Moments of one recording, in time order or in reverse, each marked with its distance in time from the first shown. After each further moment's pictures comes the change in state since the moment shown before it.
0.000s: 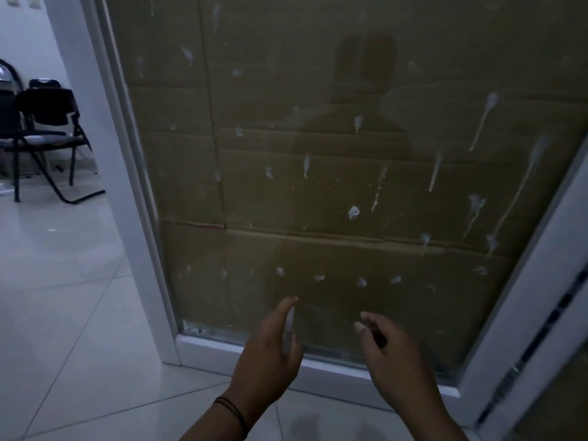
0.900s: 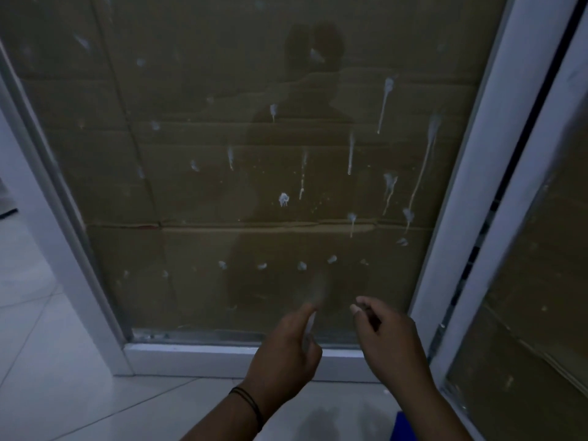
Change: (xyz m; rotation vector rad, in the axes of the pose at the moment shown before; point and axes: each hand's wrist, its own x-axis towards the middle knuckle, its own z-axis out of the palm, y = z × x) left_hand -0.008 0.084 0.070 -0.041 -0.183 0.161; right_hand -0.015 0.042 -0.073 -0.036 0.123 0.050
